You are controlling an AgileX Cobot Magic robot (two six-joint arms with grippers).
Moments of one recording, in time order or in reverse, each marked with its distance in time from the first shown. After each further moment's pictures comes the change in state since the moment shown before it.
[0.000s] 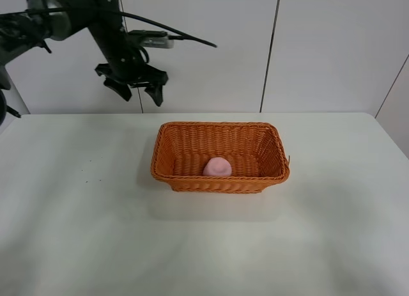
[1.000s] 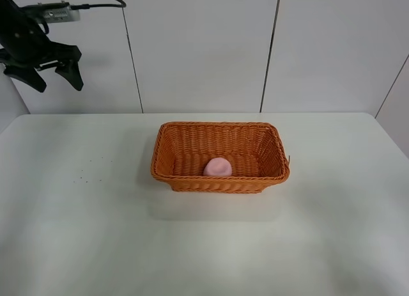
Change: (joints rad) left arm 0.261 -0.400 0.392 -0.042 0.004 0.020; right arm 0.000 0.000 0.000 0.000 0.000 0.000
